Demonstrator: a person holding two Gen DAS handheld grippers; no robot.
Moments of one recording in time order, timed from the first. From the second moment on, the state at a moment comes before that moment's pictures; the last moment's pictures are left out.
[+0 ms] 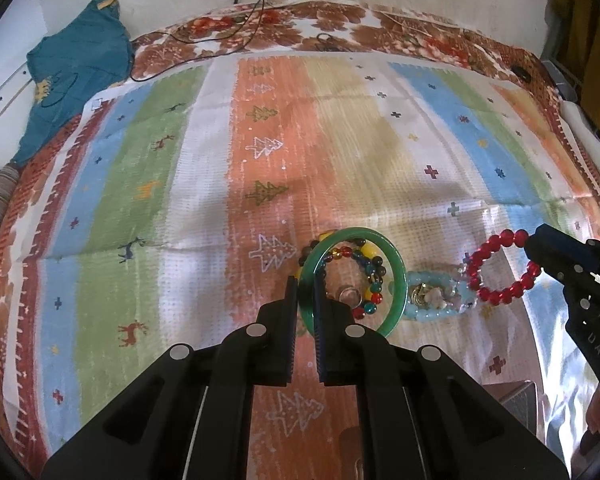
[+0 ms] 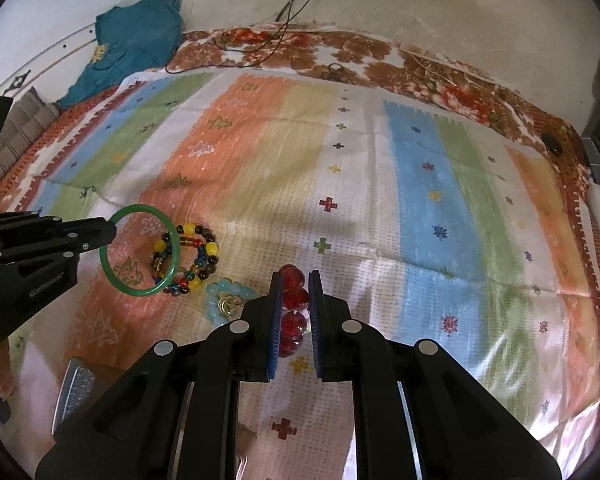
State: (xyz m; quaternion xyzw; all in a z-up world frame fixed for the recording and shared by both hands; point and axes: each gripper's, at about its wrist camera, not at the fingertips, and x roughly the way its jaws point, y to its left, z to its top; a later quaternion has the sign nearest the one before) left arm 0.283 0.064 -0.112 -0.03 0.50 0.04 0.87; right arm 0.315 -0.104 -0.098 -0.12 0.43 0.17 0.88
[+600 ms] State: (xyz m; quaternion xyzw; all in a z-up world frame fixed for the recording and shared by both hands) left arm 0.241 0.058 -0.072 -0.06 0.47 0.02 0.88; right arm 0.282 -0.128 -0.068 -0.10 0.40 0.16 0.89
